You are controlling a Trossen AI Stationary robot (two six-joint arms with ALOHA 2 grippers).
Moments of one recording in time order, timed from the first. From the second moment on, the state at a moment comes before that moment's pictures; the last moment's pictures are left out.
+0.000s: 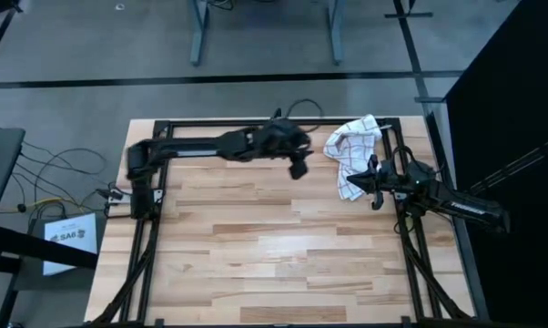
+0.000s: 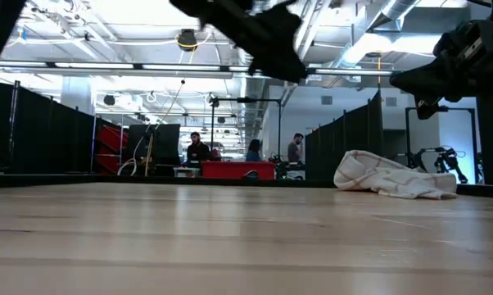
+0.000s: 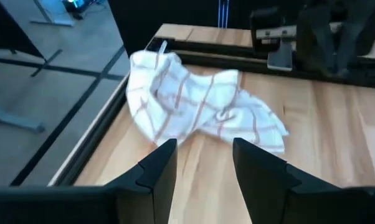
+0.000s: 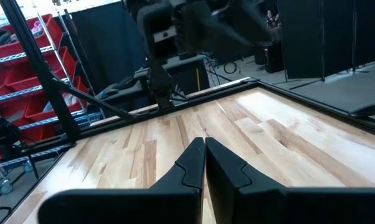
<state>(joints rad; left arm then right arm) 0.22 1.91 1.62 -0.19 -0.12 0.05 -0.36 0.04 0.01 0.05 -0.23 0.25</state>
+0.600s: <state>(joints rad) 0.27 2.39 2.06 -0.17 -0.15 -0.03 -0.37 0.04 0.01 0.05 -0.23 0.45</state>
